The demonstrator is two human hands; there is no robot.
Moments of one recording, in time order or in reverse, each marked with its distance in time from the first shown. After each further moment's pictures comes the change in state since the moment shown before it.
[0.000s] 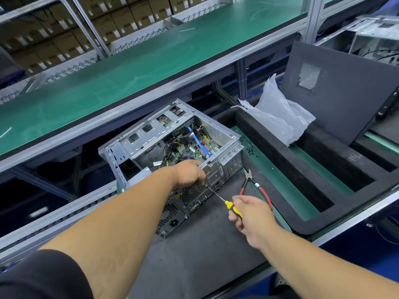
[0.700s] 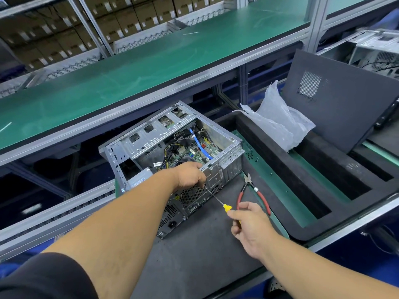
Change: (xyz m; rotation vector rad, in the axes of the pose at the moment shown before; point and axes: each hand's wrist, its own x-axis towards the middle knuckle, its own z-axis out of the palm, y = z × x) left_hand -0.004 0.004 0.001 0.036 0.014 -0.026; right_hand -0.009 0.001 0.001 0.142 -0.025 0.086
